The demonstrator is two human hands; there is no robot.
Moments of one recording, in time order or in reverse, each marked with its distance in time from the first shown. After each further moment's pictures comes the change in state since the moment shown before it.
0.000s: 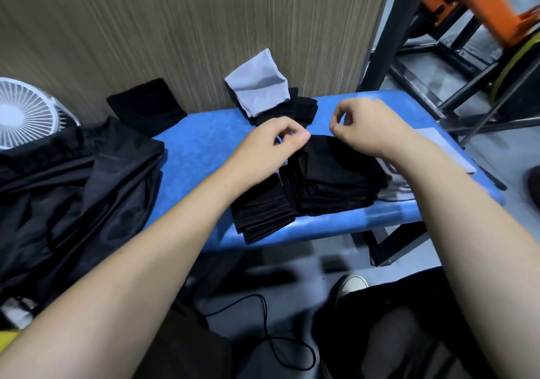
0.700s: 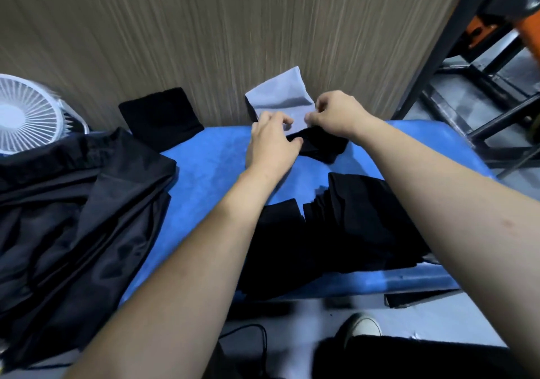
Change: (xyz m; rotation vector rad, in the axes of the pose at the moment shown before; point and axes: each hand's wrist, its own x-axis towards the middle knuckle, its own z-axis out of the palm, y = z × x) left_hand 0.091 -0.066 -0.003 0.155 0.337 -0.263; right_hand 0.146 -0.044 0.051 0.138 -0.128 0.047
